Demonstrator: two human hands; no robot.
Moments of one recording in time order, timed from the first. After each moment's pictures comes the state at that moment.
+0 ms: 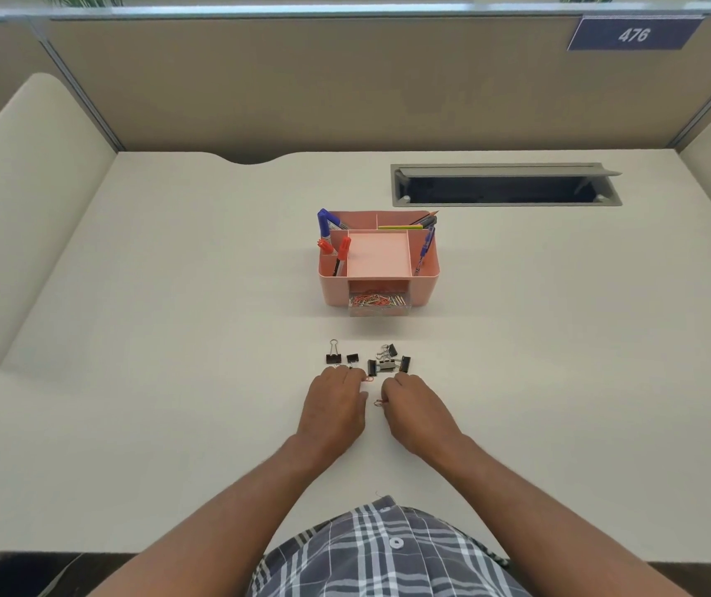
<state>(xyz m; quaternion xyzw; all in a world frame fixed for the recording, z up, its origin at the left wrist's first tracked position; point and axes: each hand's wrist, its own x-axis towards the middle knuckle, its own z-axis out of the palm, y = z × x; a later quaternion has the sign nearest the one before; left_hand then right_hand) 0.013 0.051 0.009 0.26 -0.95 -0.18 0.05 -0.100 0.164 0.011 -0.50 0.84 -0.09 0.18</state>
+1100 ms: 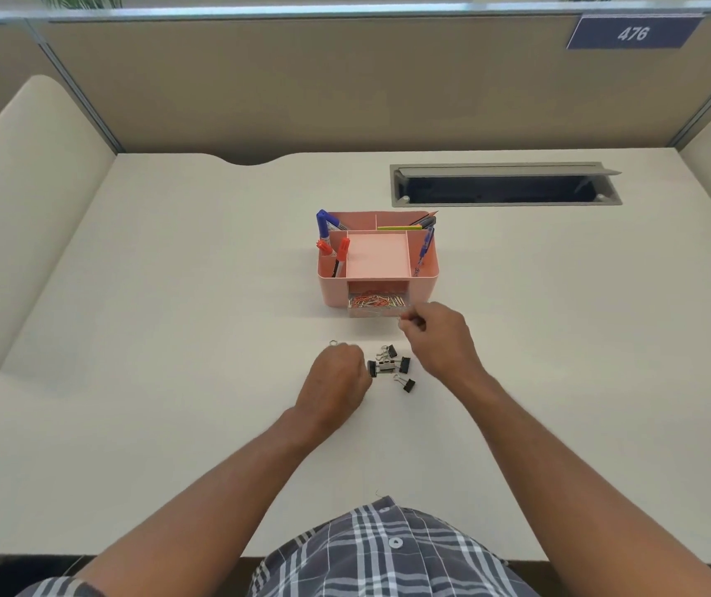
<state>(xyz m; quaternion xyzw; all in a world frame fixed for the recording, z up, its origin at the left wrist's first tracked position) -0.010 0.033 0.053 0.25 -0.94 -0.22 0.10 -0.168 0.126 0.075 -0.33 0.86 -0.35 0.17</state>
